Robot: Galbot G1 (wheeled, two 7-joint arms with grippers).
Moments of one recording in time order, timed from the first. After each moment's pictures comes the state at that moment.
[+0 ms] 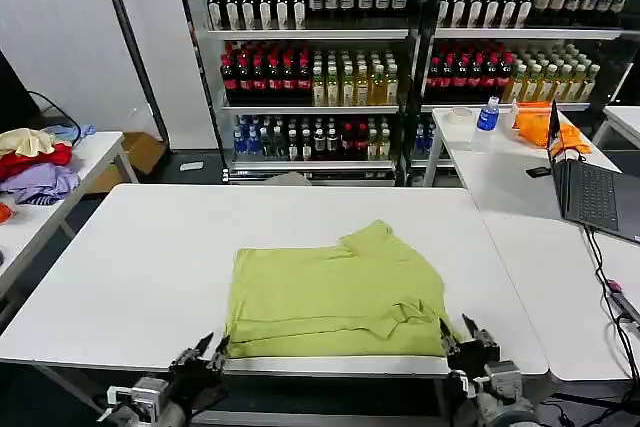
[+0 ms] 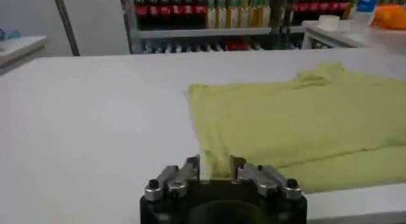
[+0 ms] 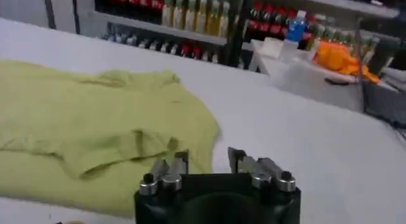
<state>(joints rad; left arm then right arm) 1.61 -1.00 -0.44 -2.19 -0.54 0.45 -0.29 -1.50 1.11 0.47 2.20 0.31 -0.54 0.27</state>
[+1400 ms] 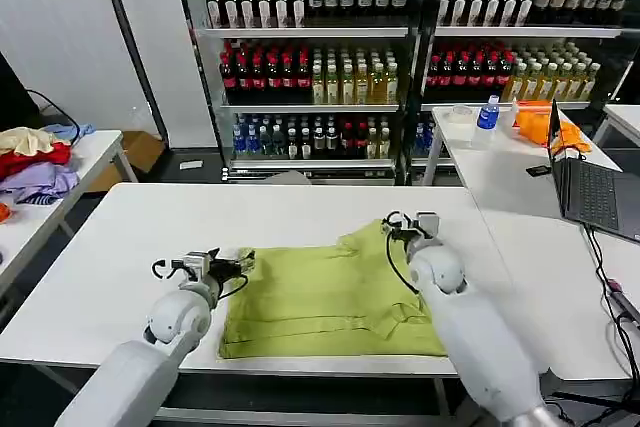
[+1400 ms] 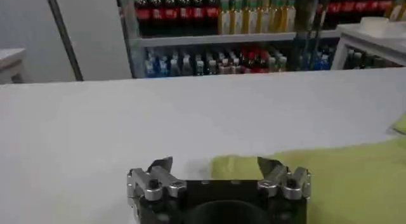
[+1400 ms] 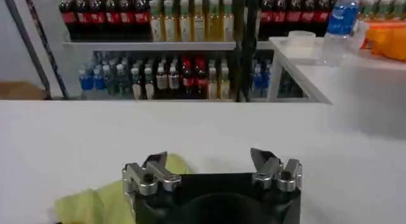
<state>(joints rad) 0.80 -1.03 -0.05 -1.56 -0.72 0.51 -0.31 -0.52 1.30 0.08 1.26 0.62 -0.58 0.35</state>
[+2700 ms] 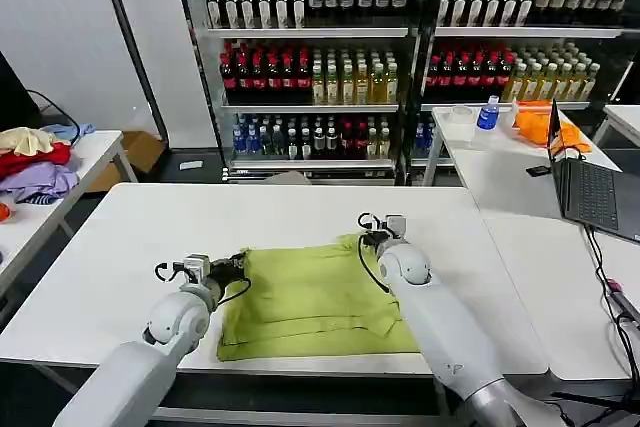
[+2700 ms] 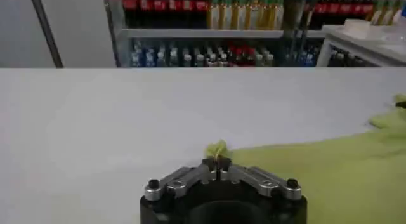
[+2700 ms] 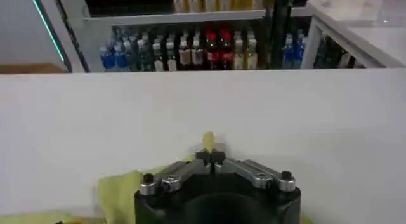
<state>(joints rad) 0.82 -0.98 -0.08 -1.58 -0.79 0.47 -0.25 -0.51 1.35 0.02 1.21 0.64 -0.56 0.32</state>
